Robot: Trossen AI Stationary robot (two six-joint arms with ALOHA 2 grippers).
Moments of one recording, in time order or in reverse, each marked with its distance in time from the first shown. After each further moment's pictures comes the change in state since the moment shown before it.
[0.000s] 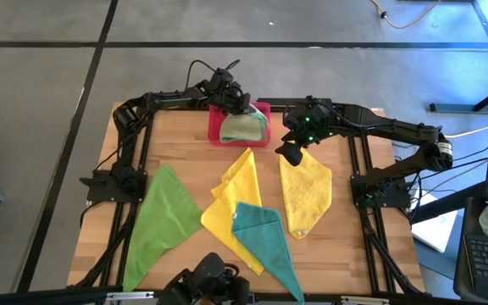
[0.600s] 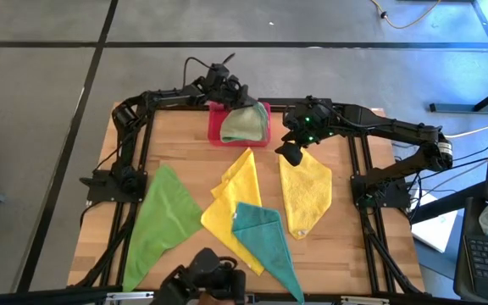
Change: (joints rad) left arm 0.036 0.000 0.000 0.126 0.043 -0.090; right arm 0.000 0.000 0.000 0.002 0.000 0.000
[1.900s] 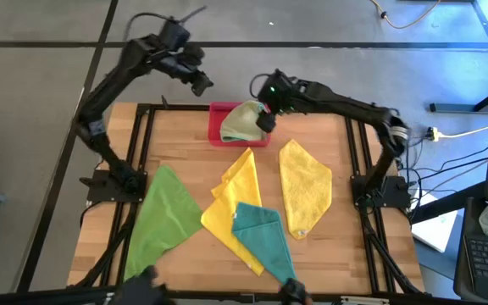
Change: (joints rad) left arm 0.055 -0.397 0.571 -1.319 -0.291 0.954; right arm -0.224 0.425 0.307 0.085 0.273 -0.424
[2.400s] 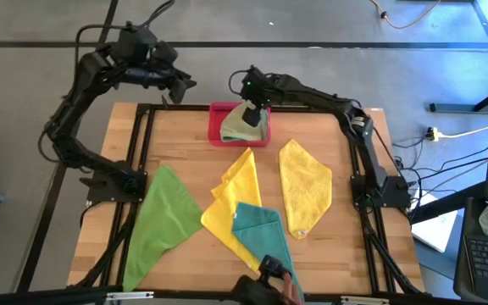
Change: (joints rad) left arm -0.109 -0.249 -0.001 -0.025 -0.146 -0.117; right arm -0.058 0.375 0.334 -0.119 -0.014 -0.073
